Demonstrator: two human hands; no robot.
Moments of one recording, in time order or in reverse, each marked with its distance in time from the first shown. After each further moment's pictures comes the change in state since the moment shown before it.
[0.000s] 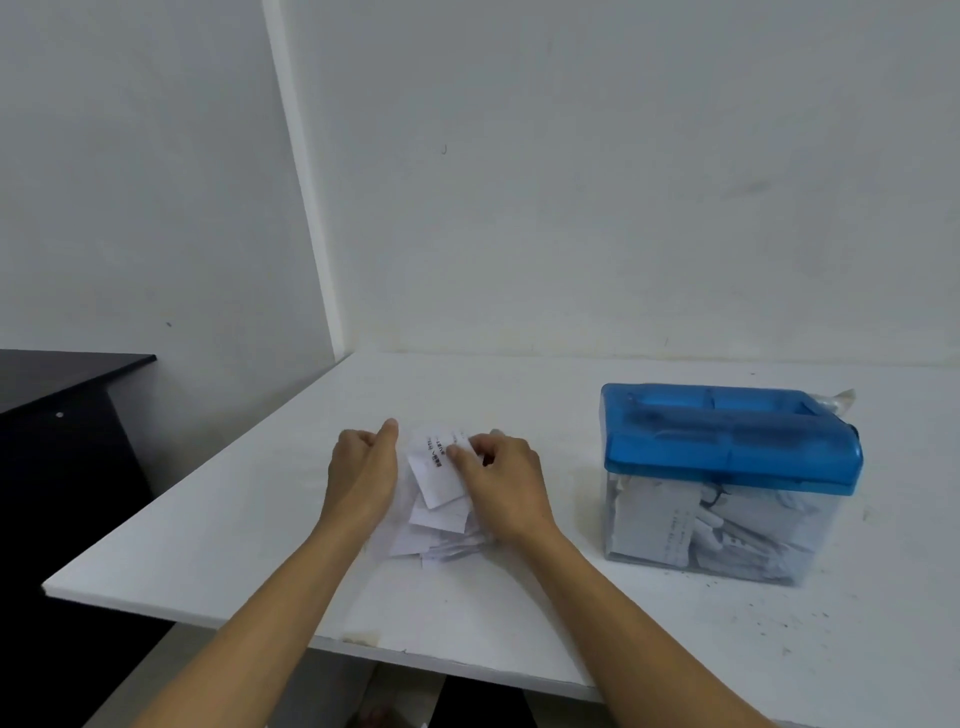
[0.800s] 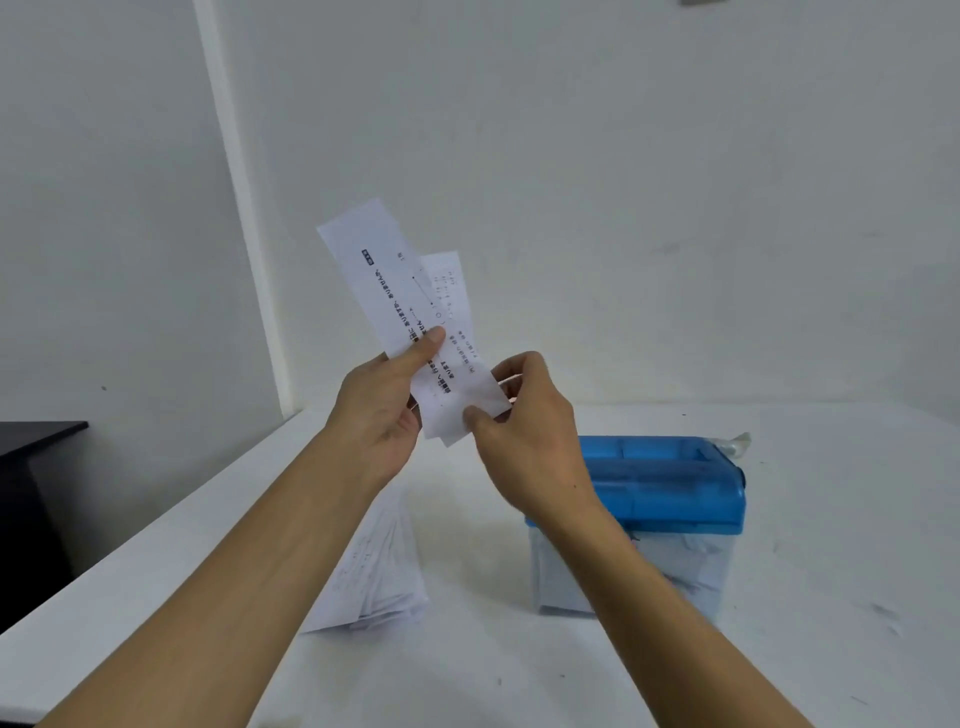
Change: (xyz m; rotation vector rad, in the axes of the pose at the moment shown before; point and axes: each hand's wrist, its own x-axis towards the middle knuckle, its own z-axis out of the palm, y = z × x) left_hand -0.038 0.152 0.017 -0.969 -0.467 0.050; right_hand -0.018 -0.086 -0.116 0.069 0.228 -0.173
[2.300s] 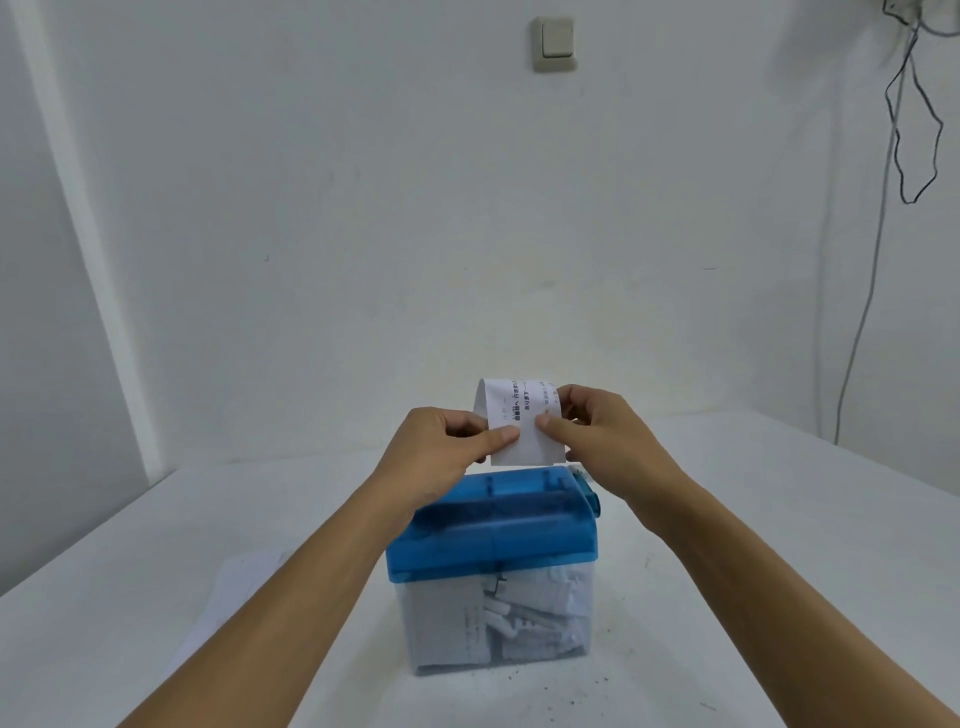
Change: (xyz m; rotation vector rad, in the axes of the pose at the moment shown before) left_hand 0.021 -0.088 0.099 0.851 -0.359 0.100; right_hand 0.024 0.050 -0.168 -0.075 0.017 0.113
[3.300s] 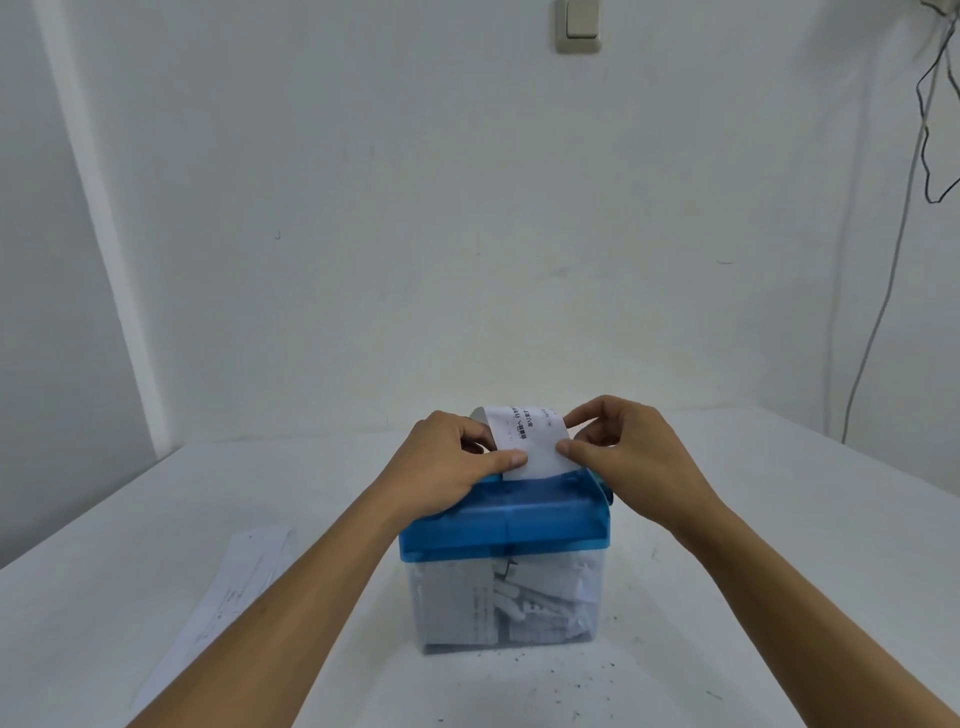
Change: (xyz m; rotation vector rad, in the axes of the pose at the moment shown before) left_hand -0.005 -0.021 -0.002 0.273 -0.085 0.079; right_hand -0.009 0.021 -0.006 -0.226 0.043 0.015
